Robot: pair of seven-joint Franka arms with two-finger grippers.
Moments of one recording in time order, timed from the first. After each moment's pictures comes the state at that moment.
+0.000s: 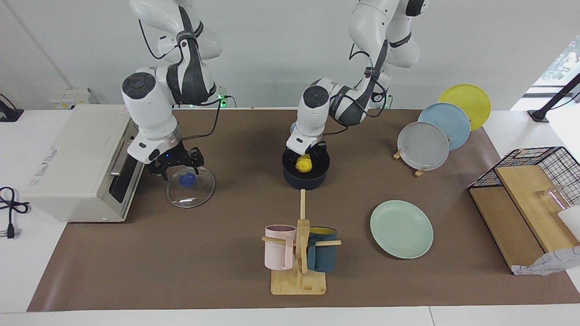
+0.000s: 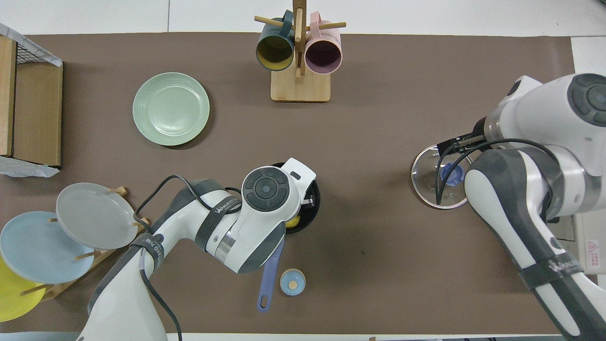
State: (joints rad) left arm -0.66 0.25 -0.09 -2.02 -0.08 2.24 -0.78; right arm 0.14 0.07 -0.05 -1.89 -0.02 1.99 -0.11
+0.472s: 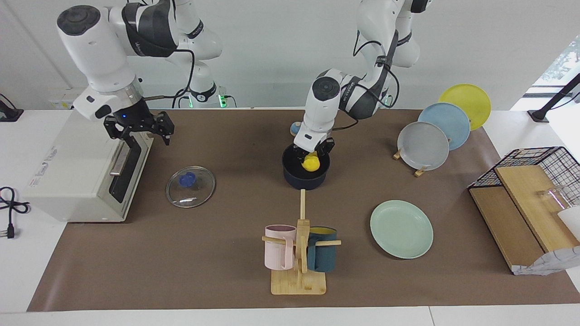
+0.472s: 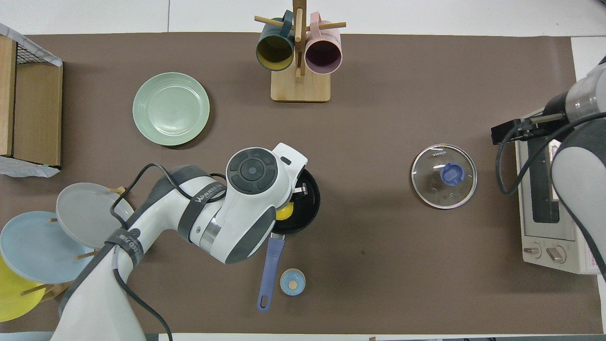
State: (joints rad) left arm -0.62 0.19 -0.05 -1.86 -0.07 2.02 -0.78; right arm 0.12 -0.02 -0.11 -1.70 -0.02 1.68 -0.07
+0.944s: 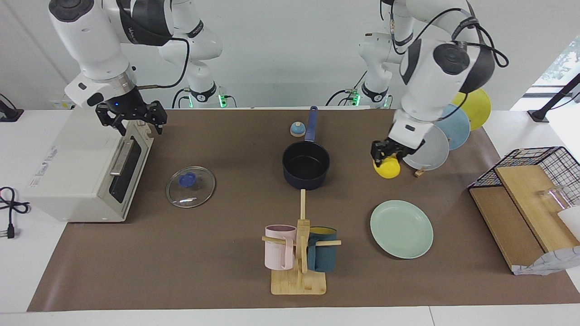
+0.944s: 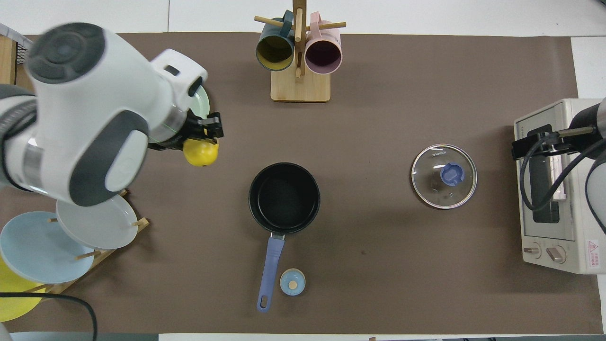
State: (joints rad) left arm -0.25 0.21 -0.01 -1.56 -0.05 1.79 -0.34; right arm 0.12 -0.02 -0.11 -1.68 -0.07 1.63 -0.07
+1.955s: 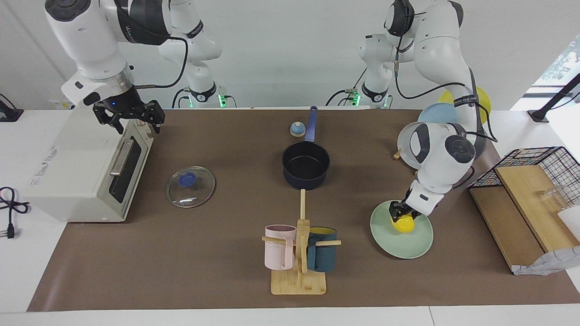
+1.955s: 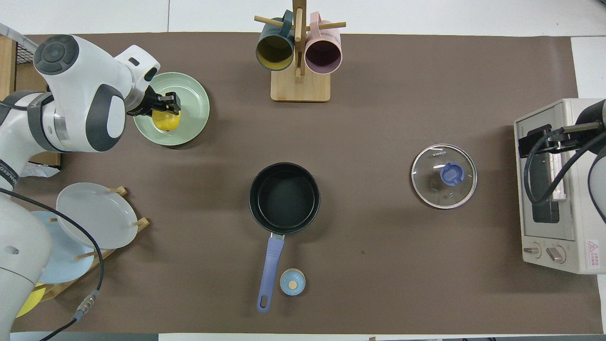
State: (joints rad) left arm -0.15 0.48 -0.02 -1.67 -0.05 2.23 -0.16; right arm 0.04 -0.01 -0.04 -1.66 -0.08 1.60 -0.03
